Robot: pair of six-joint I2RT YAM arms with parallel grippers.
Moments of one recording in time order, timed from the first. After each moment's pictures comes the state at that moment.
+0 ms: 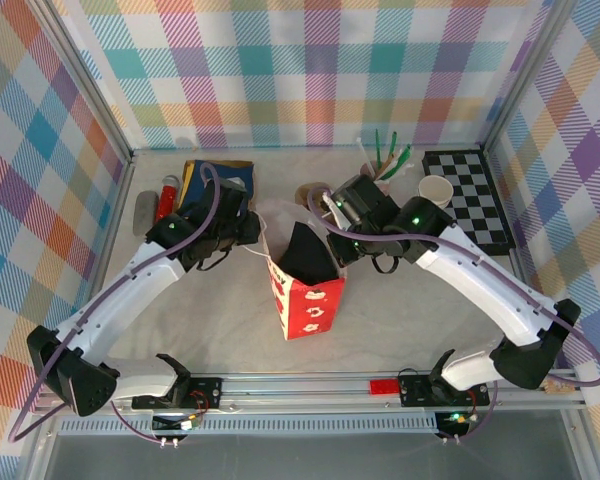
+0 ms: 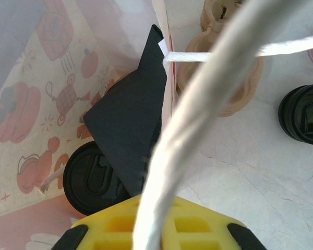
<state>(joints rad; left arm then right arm) -0.58 1.27 1.29 -0.84 -0.18 -0.57 0.88 1.40 1.61 -1.18 0.09 0.26</state>
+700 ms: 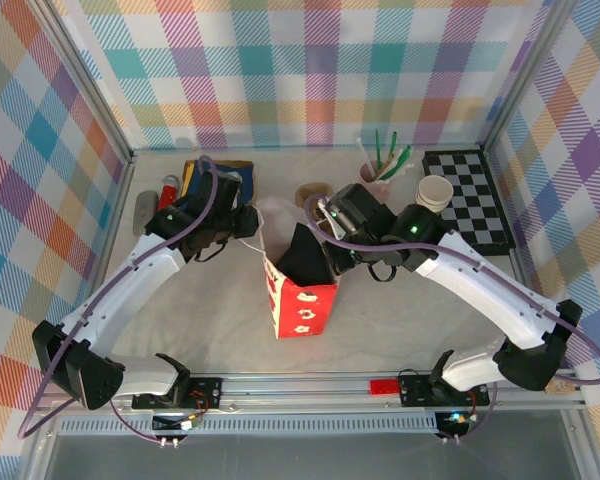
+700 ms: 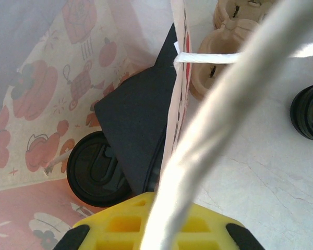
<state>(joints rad) -0.52 1.30 1.32 -0.84 -0.12 -0.52 0.94 1.38 1.60 -1.18 0.12 0.31</state>
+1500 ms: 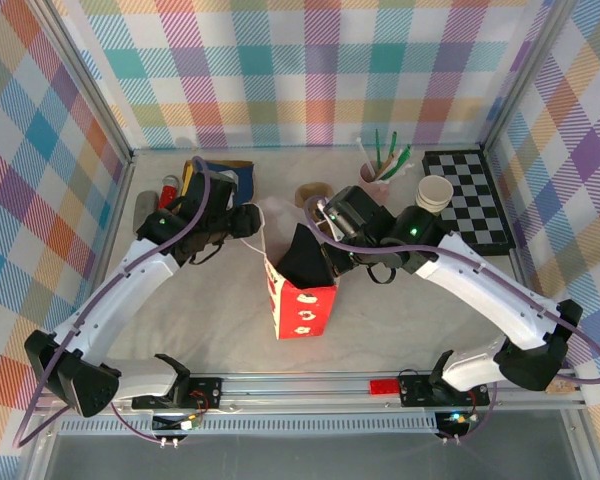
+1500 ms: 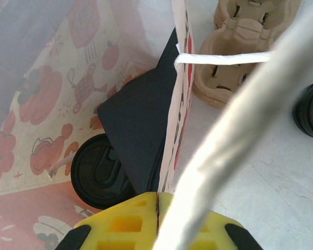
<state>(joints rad) -0.52 1.27 1.32 -0.84 -0.12 -0.52 0.96 1.38 1.60 -1.18 0.13 0.34</state>
